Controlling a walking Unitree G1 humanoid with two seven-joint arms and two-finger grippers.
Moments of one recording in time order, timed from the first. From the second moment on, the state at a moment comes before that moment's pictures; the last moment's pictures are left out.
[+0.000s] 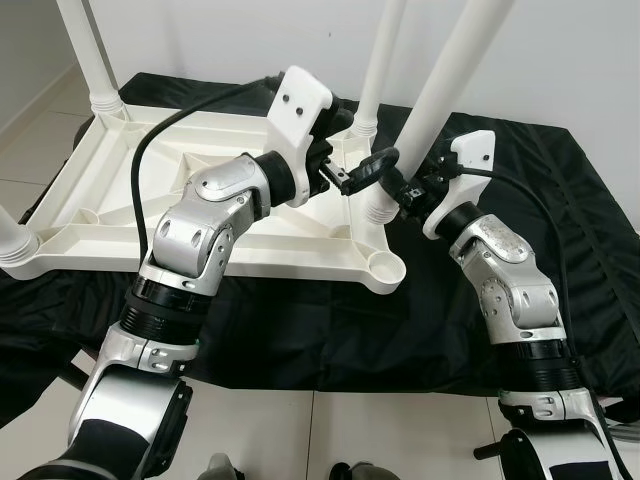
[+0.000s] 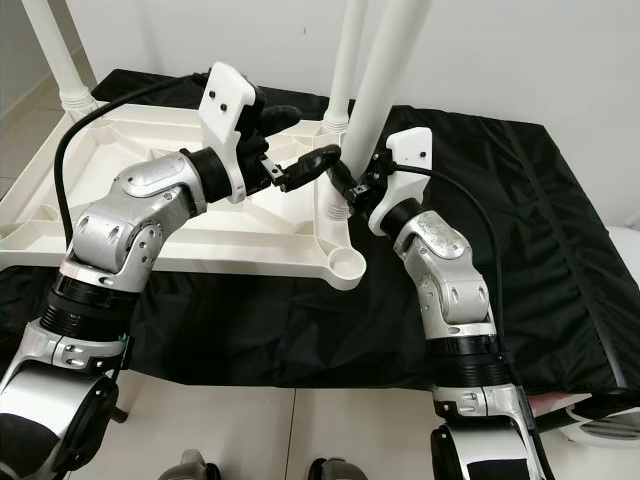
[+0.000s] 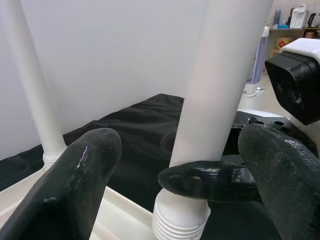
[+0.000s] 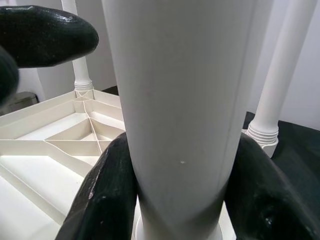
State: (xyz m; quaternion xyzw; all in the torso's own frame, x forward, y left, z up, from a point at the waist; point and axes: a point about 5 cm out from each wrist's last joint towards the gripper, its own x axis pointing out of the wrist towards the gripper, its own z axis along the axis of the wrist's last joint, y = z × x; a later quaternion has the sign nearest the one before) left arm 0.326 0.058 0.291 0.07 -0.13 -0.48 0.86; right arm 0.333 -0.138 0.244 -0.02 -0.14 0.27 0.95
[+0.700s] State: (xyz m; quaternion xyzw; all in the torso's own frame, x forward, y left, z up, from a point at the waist) left arm 0.320 0.062 0.295 0.08 -0.14 -0.52 0.84; right arm 0.320 -0.144 0.230 -0.04 -0.12 0.35 0.93
